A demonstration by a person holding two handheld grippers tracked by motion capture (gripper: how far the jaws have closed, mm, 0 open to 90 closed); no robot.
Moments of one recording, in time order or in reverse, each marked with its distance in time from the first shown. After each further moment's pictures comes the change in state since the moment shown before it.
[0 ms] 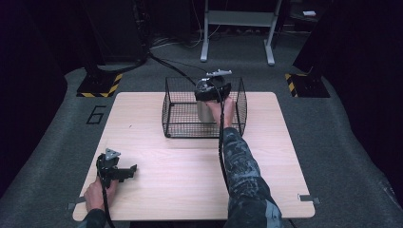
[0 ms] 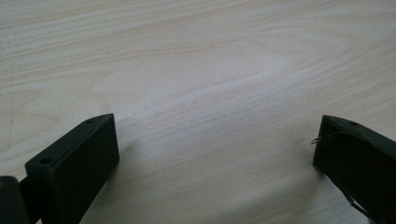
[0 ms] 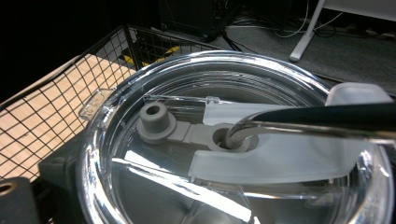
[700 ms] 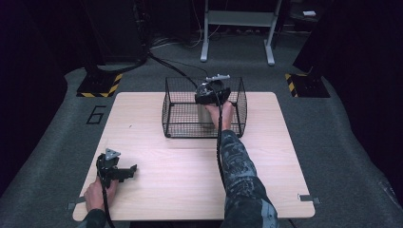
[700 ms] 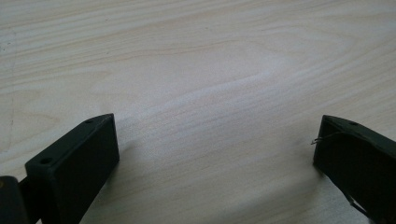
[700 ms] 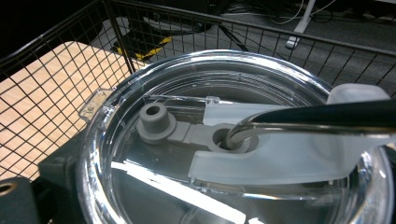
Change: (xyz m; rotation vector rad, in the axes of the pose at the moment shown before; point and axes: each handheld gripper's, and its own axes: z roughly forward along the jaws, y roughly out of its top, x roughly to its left) left arm -0.001 0.000 0.001 -0.015 0.003 -0.012; right arm -0.002 -0.016 0.017 0.040 -0.024 0.026
